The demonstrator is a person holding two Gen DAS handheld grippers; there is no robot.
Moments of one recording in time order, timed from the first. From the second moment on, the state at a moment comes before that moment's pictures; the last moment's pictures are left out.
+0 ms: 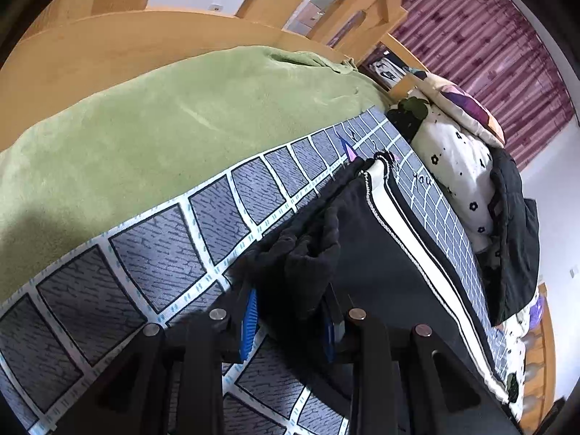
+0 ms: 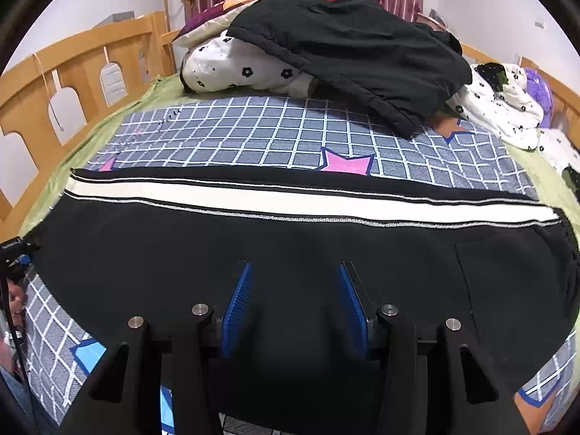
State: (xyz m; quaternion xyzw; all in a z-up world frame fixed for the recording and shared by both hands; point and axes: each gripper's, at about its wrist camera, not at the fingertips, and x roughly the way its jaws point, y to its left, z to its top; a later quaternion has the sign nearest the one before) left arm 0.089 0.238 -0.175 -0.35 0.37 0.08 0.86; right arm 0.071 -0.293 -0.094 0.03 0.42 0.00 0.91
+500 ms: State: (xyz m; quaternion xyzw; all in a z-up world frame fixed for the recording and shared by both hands) left arm 0.084 0.246 -0.178 -0.38 0.38 0.07 0.84; right arm 0.053 -0.310 -0.102 0.05 0.44 0.03 0.89
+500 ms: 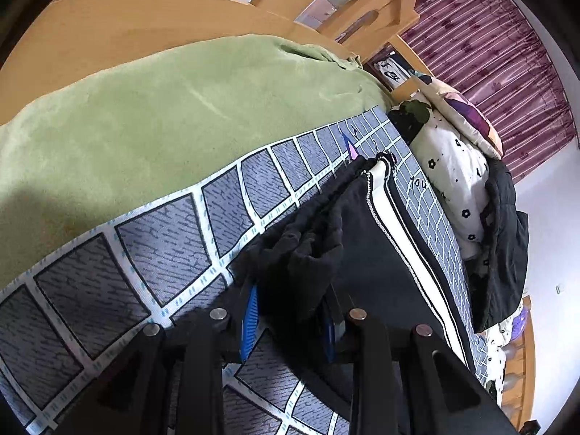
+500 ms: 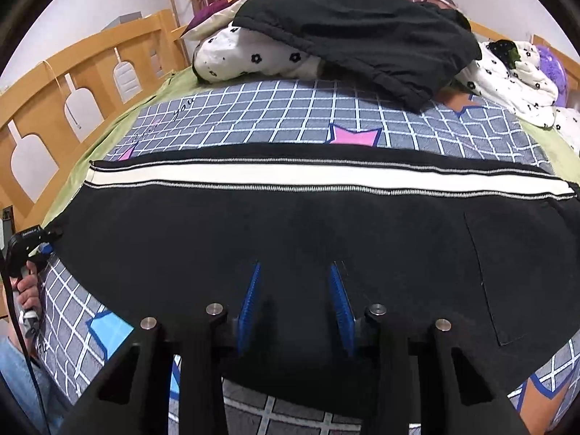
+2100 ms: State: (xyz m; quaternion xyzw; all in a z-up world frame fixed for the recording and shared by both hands) left arm 0.011 -0.295 -0.115 0.14 0.39 -0.29 0.86; right arm -0.076 -0.546 -0.051 0.19 0.31 -0.14 0.92
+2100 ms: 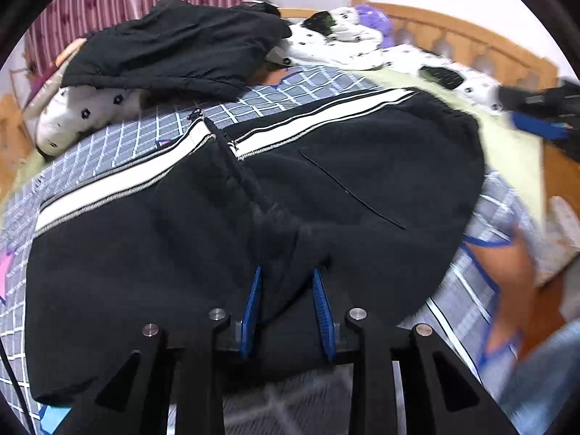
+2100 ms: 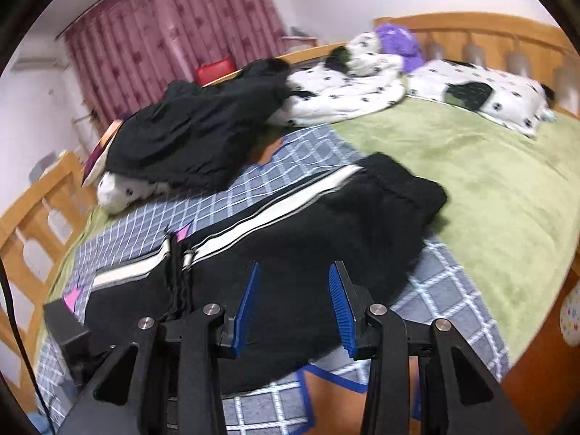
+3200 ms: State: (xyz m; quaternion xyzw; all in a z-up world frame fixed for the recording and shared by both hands) left arm 0.019 -0.077 -0.123 0.05 0.38 -0.13 0.92; right arm 0.036 -0.431 -0.148 0.26 0.43 0.04 0.86
